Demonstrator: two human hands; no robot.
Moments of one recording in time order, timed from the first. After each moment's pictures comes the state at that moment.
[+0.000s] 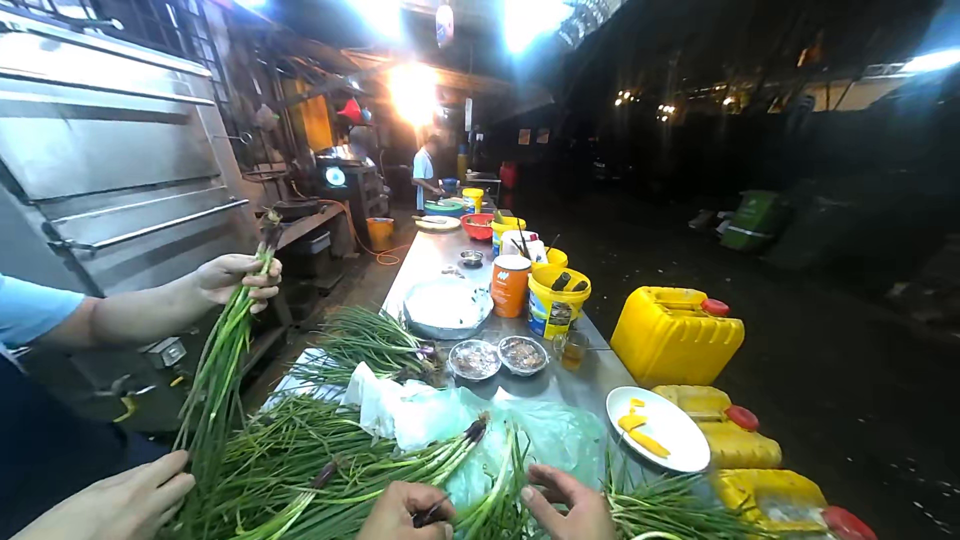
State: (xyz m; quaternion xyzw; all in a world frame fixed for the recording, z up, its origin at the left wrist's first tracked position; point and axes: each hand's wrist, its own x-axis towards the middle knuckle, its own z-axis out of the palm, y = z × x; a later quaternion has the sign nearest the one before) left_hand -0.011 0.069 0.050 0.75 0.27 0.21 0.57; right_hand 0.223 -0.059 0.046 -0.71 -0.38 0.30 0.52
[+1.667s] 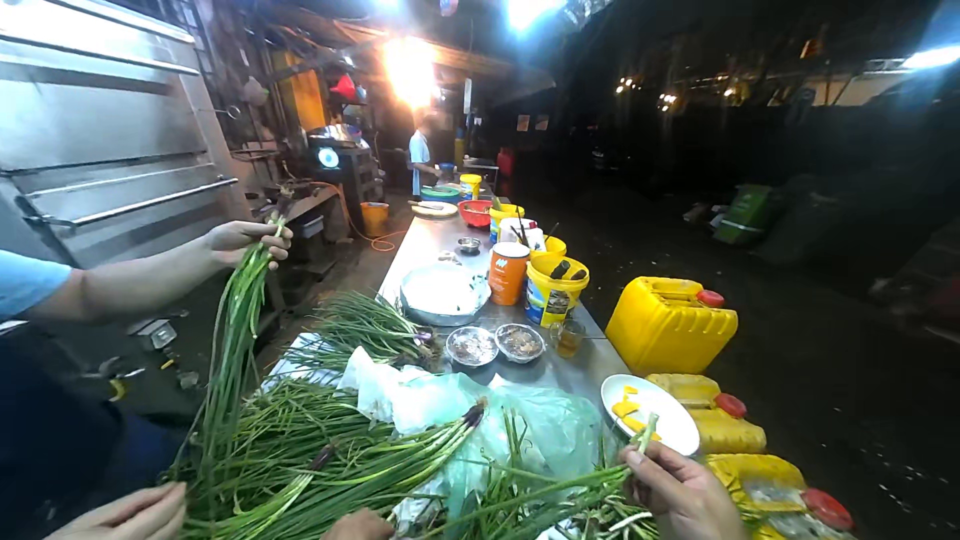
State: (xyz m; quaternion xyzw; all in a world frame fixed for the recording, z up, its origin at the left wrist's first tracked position) left_hand -0.065 0.063 -0.018 0.84 0.48 0.03 0.24; right_hand 0.284 -0.104 0.092 -0.60 -0.30 0.28 0.69
